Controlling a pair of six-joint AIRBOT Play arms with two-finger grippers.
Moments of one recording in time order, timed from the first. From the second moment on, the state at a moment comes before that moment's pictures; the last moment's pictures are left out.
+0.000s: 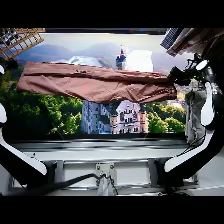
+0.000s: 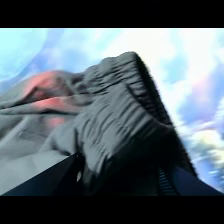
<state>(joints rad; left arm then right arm) 0.39 -2.02 1.83 1.65 -0.42 -1.45 -0.34 -1.86 1.66 -1.21 1.03 1.65</state>
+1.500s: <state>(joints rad) 0.46 -1.49 1.02 1.17 -0.63 -1.63 -0.33 -1.06 0.87 -1.22 1.08 1.58</state>
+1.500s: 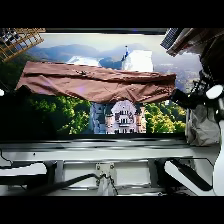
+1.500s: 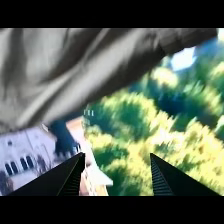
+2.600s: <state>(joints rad) 0.47 -1.84 1.37 0.91 -0.52 -1.48 -0.33 -0.90 0.70 -1.18 1.04 1.67</state>
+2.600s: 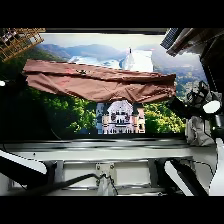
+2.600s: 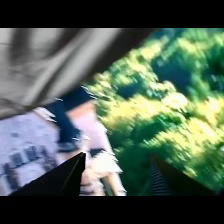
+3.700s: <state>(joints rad) 0.52 -1.81 1.39 1.10 -0.74 -1.46 -0.31 -1.48 0.88 -0.93 0.50 1.66</state>
